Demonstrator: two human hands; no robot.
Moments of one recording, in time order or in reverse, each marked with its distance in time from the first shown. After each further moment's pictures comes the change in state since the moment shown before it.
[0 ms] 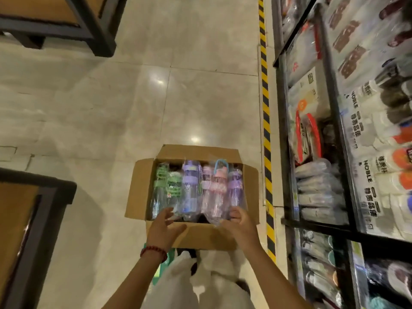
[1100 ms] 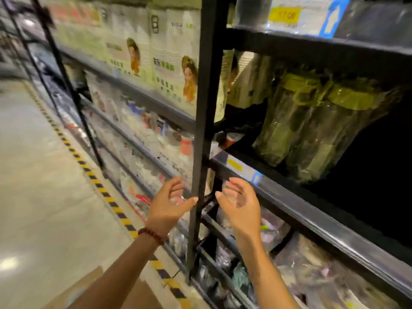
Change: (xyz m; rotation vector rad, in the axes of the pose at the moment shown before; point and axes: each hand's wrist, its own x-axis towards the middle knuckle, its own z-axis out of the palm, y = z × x) left_hand -0.351 0.285 0.310 0.068 -0.732 1.055; right_hand -0.312 0.052 -0.399 0.734 1.031 -0.734
